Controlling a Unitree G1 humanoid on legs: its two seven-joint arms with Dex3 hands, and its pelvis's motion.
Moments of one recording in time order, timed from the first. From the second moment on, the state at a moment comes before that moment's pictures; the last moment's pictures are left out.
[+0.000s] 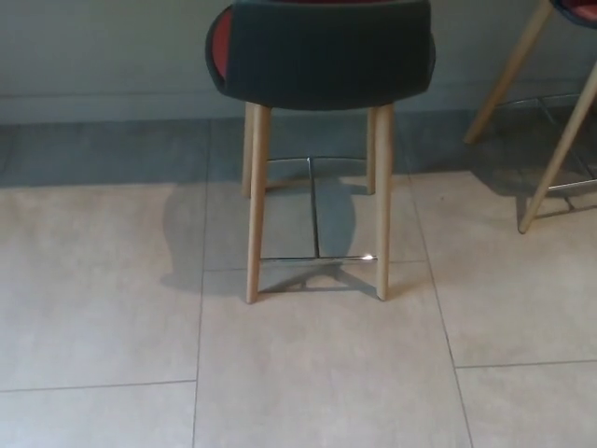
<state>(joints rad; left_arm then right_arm) 0.33 0.50 0.12 0.91 0.06 -0.13 -0.06 0.59 -0.41 -0.07 1.20 -0.13 -0.26 0.04</state>
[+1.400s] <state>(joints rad) 0.28 0.51 0.25 0.94 0.01 -0.24 -0.09 0.07 -0.64 -0.08 1.07 -0.13 -0.44 0.05</state>
